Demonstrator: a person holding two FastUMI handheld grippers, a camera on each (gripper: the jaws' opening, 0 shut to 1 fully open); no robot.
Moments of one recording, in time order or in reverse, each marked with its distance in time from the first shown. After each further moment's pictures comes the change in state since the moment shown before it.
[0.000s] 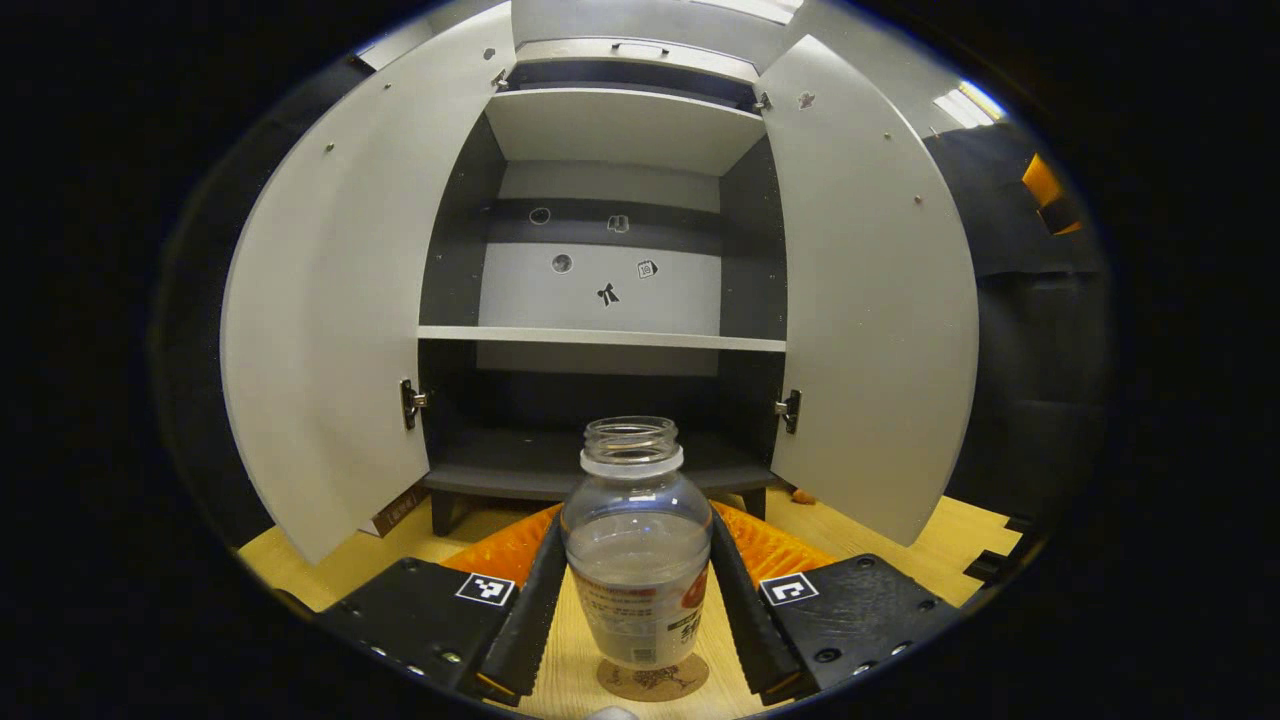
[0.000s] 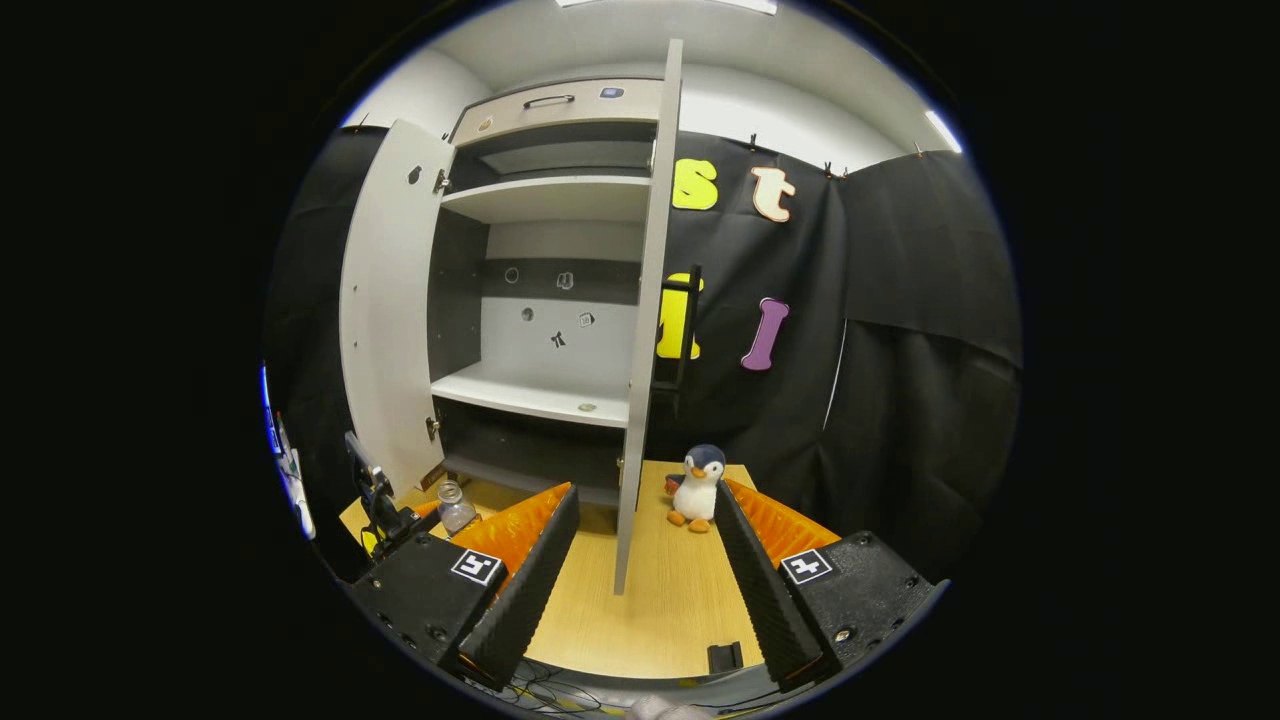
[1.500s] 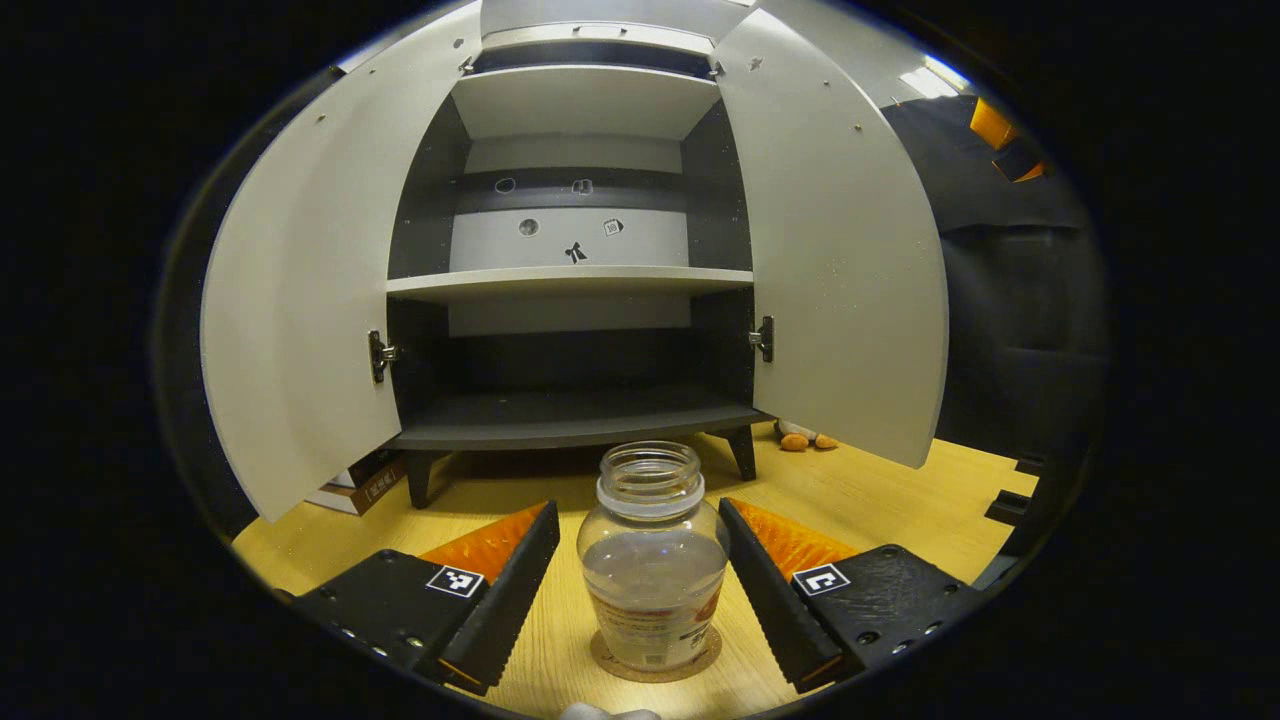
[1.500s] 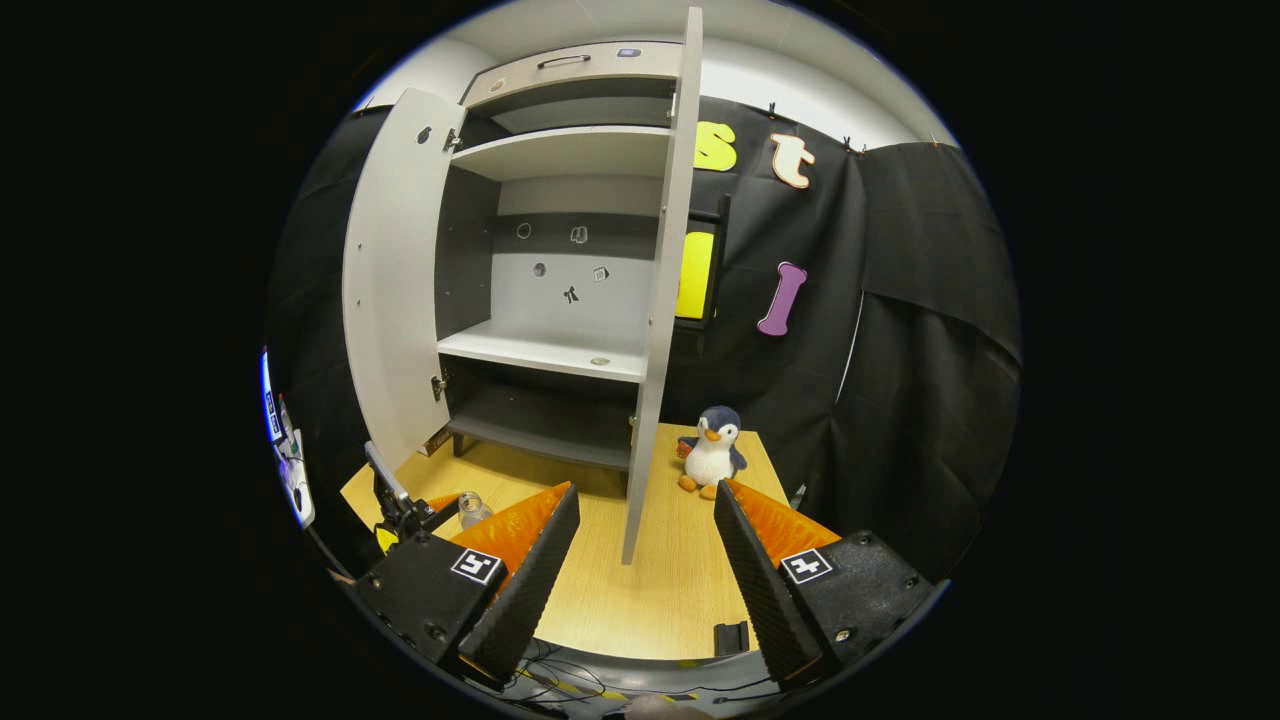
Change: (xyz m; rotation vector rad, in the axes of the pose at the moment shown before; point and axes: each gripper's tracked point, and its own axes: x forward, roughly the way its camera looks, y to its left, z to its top) left arm 0.001 -0.007 -0.052 0.092 0.058 -0.047; right arm 0.006 0.007 -0.029 -0.012 0.089 0.033
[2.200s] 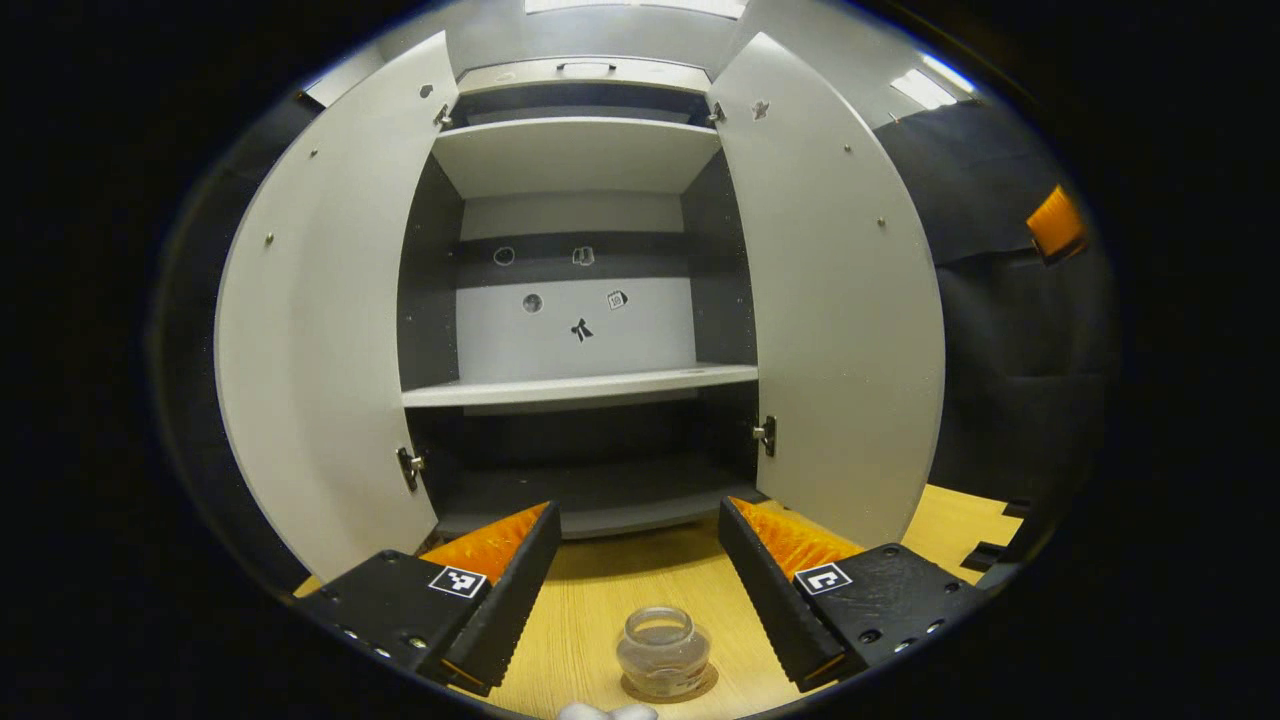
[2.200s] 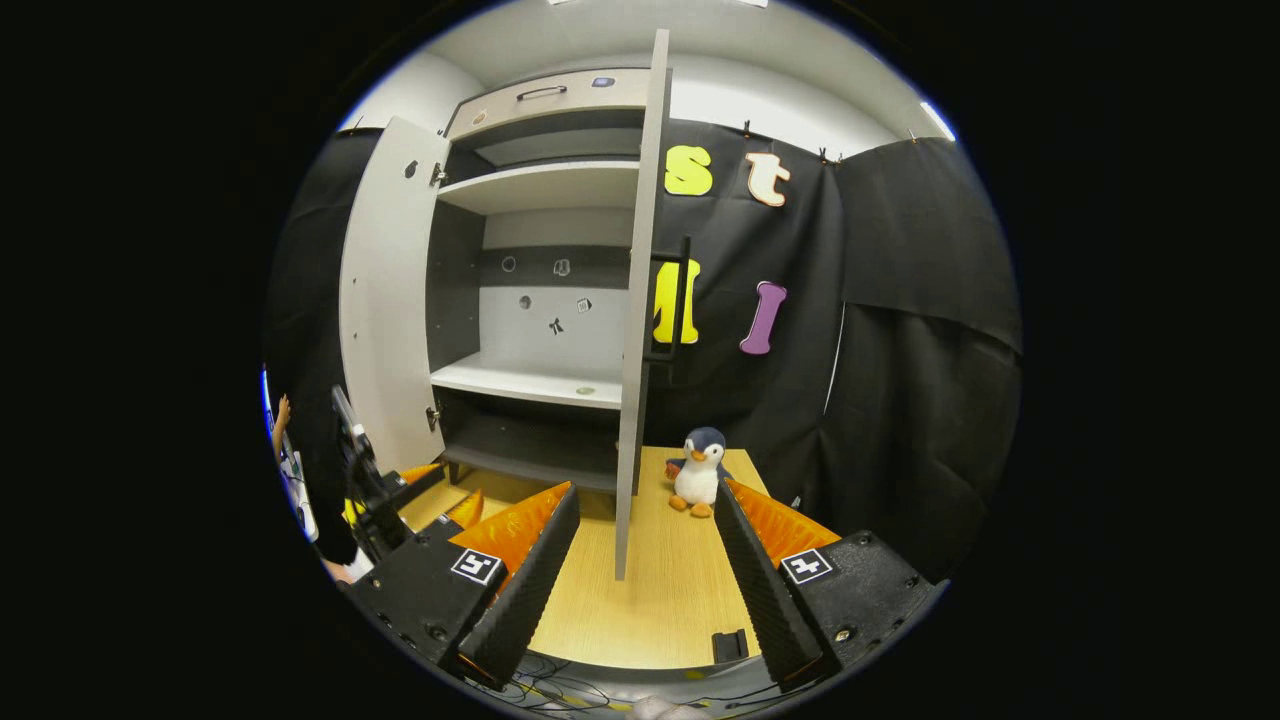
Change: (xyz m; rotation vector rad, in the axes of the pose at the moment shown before) left arm -0.022 0.013 0.137 0.030 -0.104 0.021; right arm -0.020 -0.013 0.018 0.056 -0.098 -0.030
